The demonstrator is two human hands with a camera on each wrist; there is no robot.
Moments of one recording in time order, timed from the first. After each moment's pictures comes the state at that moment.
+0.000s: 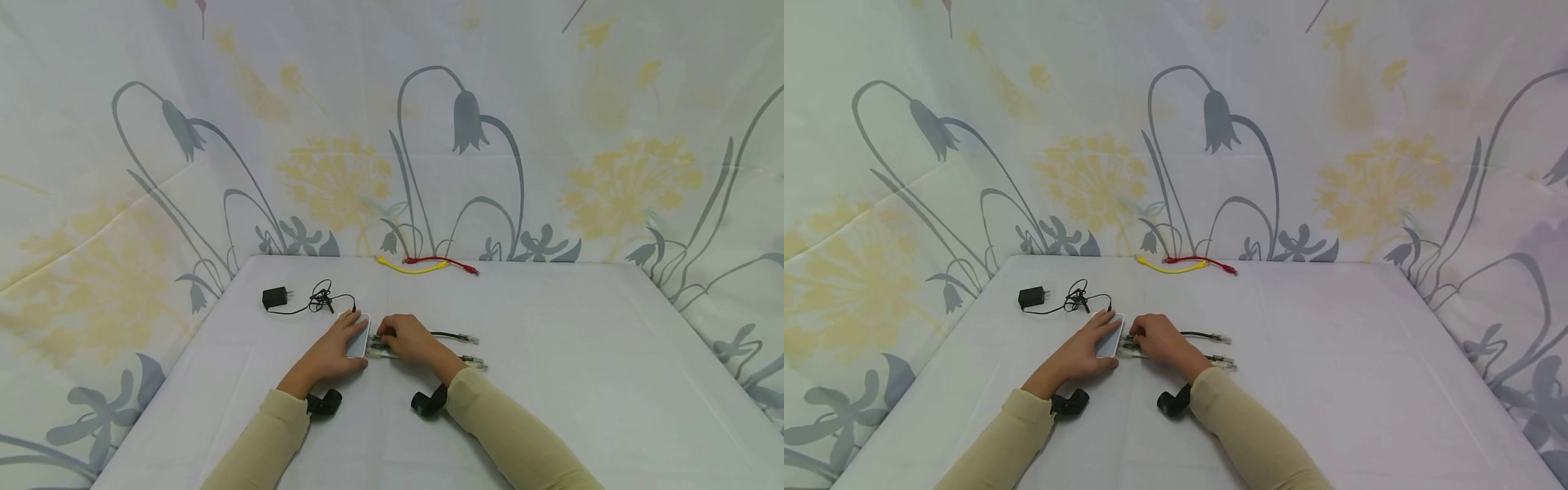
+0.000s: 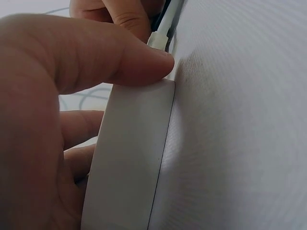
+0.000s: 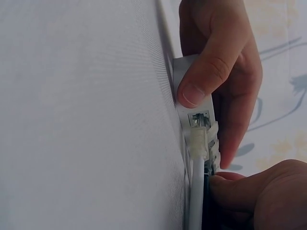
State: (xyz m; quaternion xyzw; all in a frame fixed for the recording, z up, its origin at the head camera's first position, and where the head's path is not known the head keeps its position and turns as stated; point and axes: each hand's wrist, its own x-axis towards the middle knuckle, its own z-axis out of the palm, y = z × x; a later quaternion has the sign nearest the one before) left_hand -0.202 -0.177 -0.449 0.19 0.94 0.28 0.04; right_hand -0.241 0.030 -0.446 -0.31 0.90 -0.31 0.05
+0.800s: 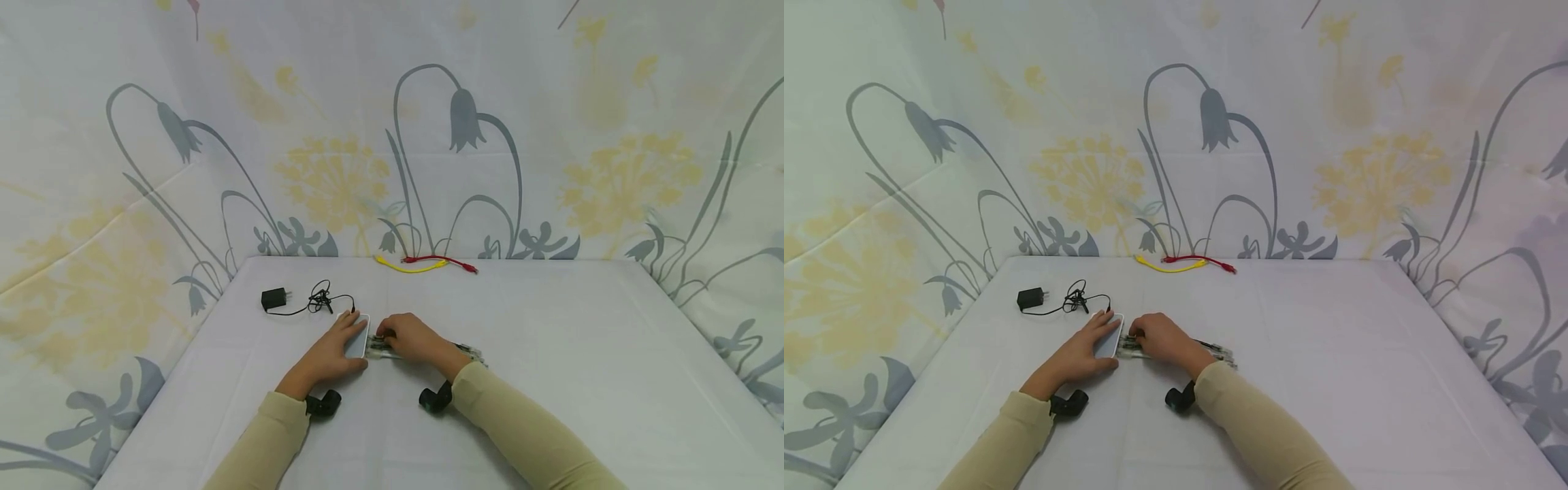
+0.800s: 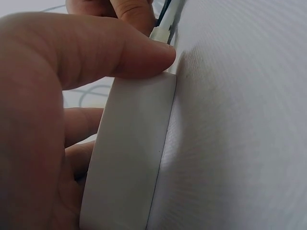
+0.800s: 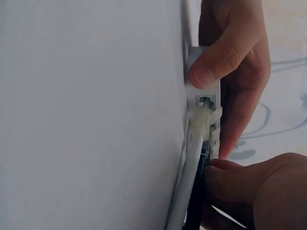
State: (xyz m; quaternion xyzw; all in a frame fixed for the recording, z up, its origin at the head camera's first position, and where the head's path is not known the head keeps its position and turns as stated) left_hand -0.203 -0.176 -0.451 0.18 0.94 0.29 0.06; right_hand -0.242 0.034 -0.438 -0.34 0.91 -0.24 0.07
